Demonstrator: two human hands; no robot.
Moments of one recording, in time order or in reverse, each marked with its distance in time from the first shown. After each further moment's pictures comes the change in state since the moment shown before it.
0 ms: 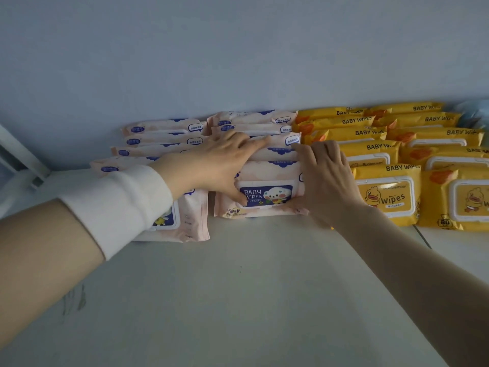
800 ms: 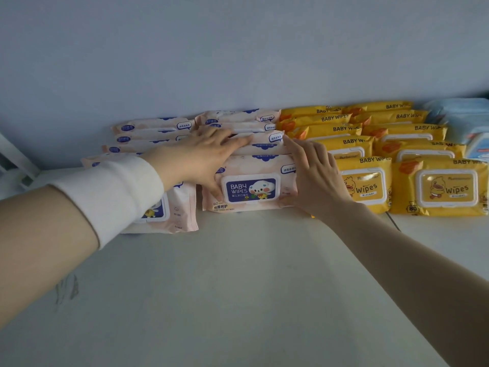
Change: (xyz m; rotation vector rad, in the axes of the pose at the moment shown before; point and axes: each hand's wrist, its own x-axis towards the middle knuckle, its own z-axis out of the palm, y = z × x) left_hand -0.001 -0.005 -0.002 0.164 -0.025 -0.019; right_hand -0.015 0.018 0.008 0.055 0.061 -0.026
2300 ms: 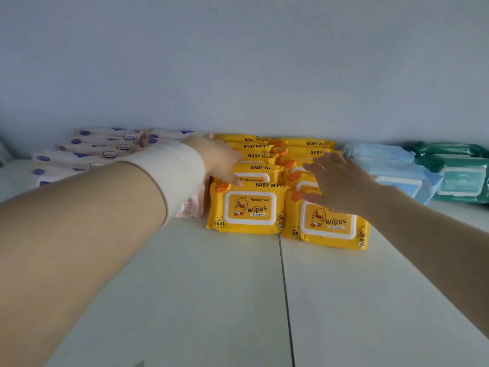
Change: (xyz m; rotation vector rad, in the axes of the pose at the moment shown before) left_hand 0.098 0.148 -0.105 -0.011 -0.283 -0.257; right_hand -0.025 0.201 -0.097 -0.324 -0.333 -0.164
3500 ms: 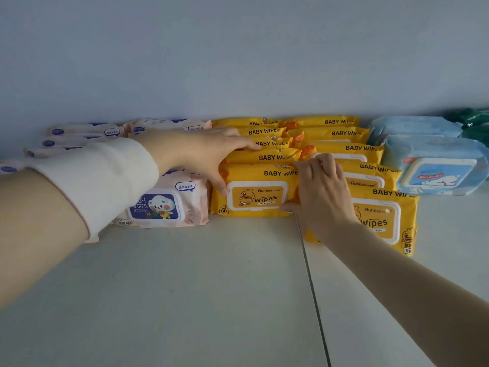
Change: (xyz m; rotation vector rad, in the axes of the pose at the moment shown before) left_hand 0.028 -0.036 0.025 -0.295 0.082 0.328; right_hand 0.042 -0.066 0.071 0.140 0.406 0.210
